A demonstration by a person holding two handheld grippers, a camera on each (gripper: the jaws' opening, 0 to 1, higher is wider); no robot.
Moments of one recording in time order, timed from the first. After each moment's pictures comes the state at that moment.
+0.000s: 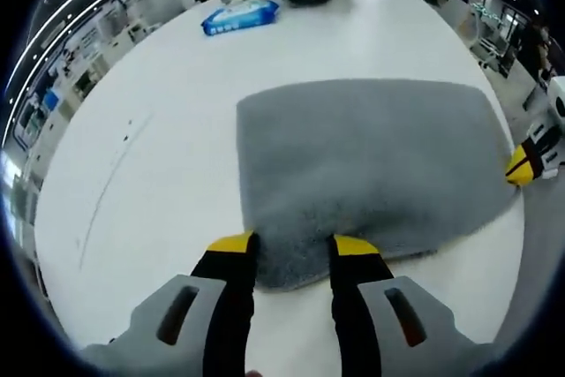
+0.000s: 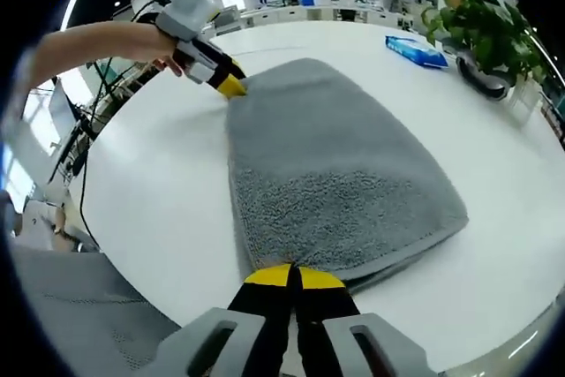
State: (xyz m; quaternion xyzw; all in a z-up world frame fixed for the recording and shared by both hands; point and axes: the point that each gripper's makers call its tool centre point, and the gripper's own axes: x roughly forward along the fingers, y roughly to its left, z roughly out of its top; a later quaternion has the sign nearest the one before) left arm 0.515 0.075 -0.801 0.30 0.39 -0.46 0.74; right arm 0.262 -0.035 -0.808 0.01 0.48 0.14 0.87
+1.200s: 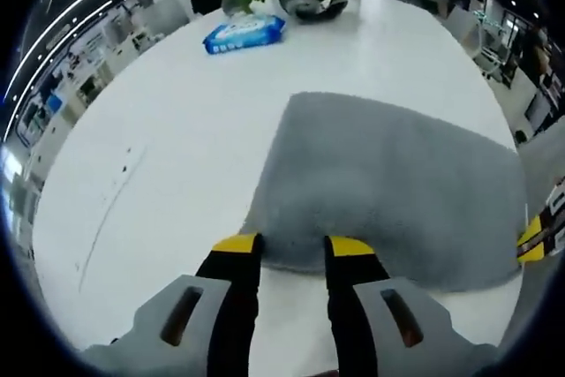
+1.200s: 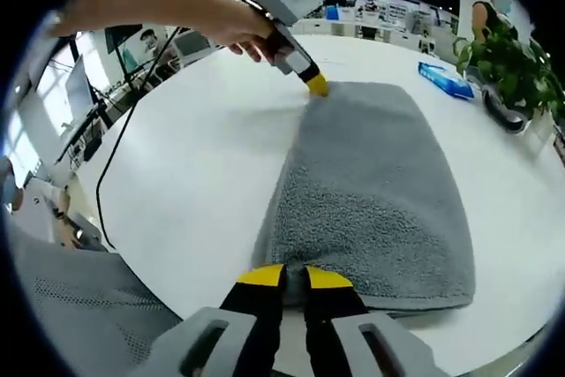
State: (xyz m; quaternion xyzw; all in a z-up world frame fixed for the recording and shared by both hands) left arm 0.528 0.046 -0.782 0.23 0.36 -0.45 0.78; right arm 0.267 0.014 -0.793 0.00 0.43 0.17 0.89
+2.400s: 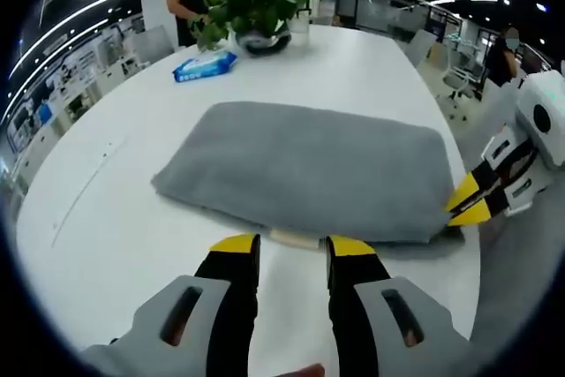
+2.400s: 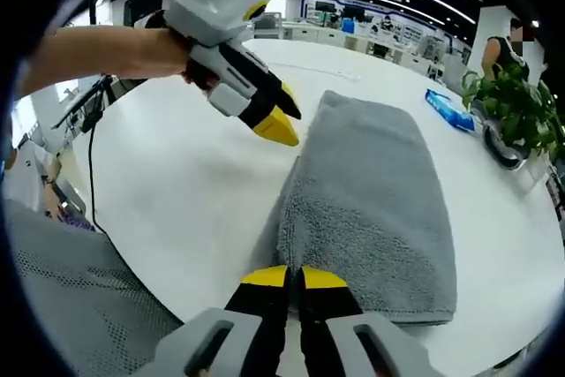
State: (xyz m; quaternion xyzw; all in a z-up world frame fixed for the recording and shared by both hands) left arm 0.405 0.062 -0.778 0.21 0.30 -0.52 0.77; right arm 0.270 0.010 -0.789 -0.10 0.41 0.16 0.89
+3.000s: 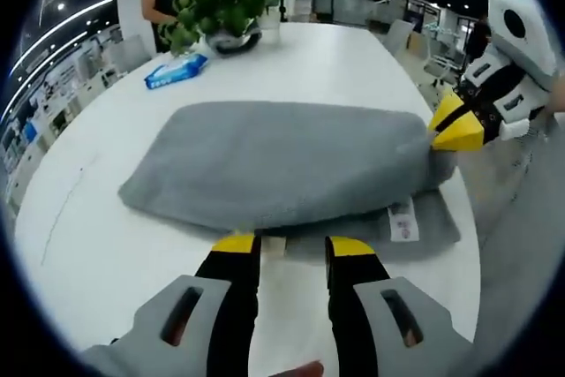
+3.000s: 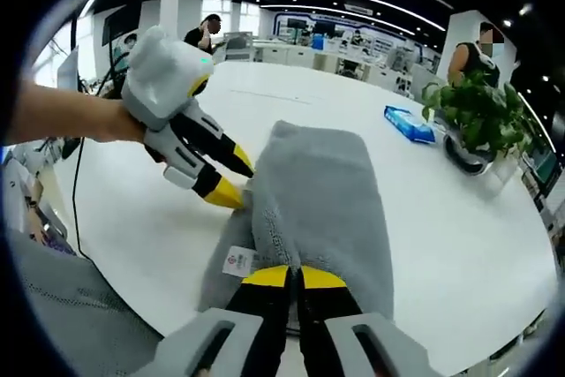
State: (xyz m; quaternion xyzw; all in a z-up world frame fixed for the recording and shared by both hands) left arm 0.386 0.039 -0.795 0.22 0.30 -0.56 0.74; right arm 0.291 -0.040 -0.746 -0.09 0.37 0.10 0.92
